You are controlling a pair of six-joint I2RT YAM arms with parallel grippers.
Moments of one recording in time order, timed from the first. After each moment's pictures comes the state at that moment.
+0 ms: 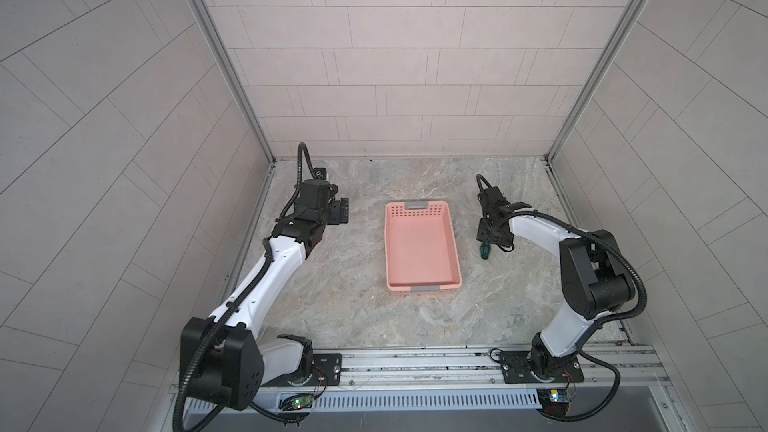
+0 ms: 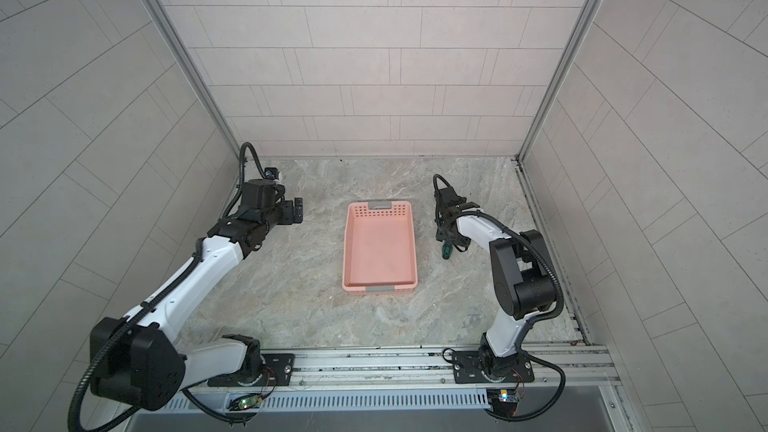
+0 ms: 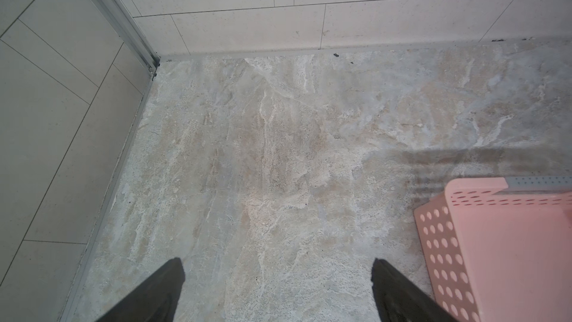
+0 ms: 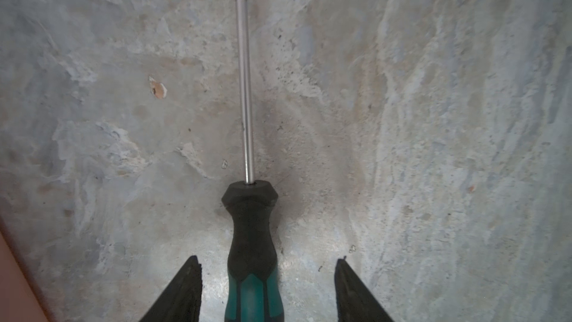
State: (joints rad) left arm -0.21 1.24 0.98 -0.39 -0.23 -0.10; right arm 0.22 1.71 1.08 -0.63 0.23 0.56
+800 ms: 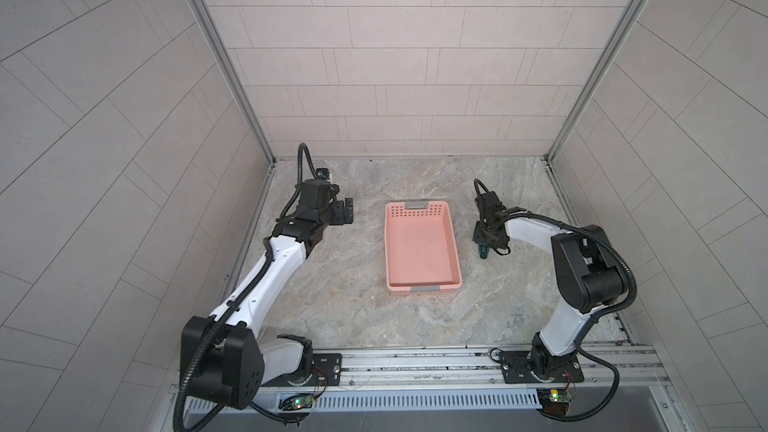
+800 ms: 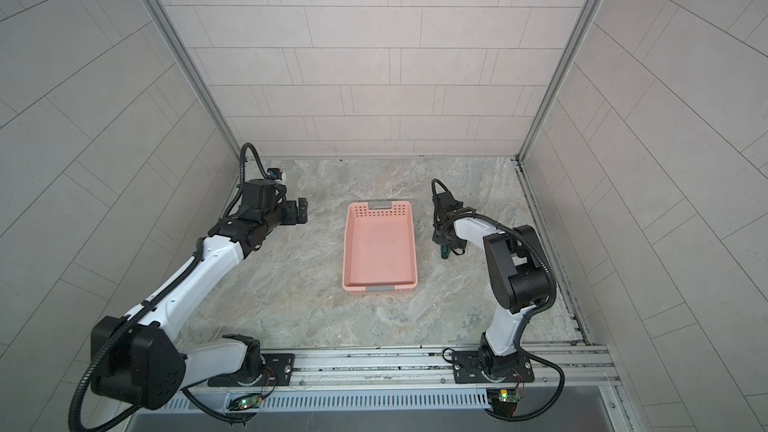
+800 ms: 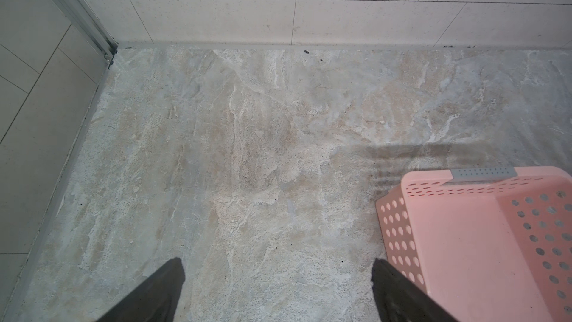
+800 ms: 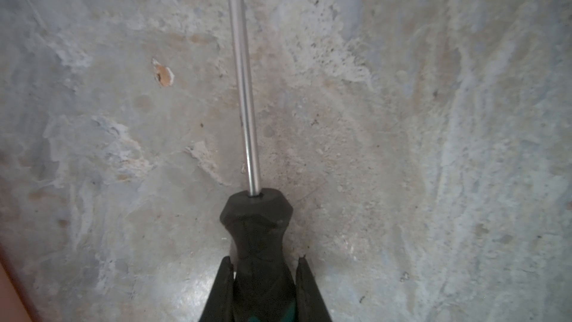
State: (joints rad) left arm -0.21 1.25 0.98 -0.39 -0.13 -0.15; right arm 0.23 1.75 1.04 -0.55 0.18 0.57
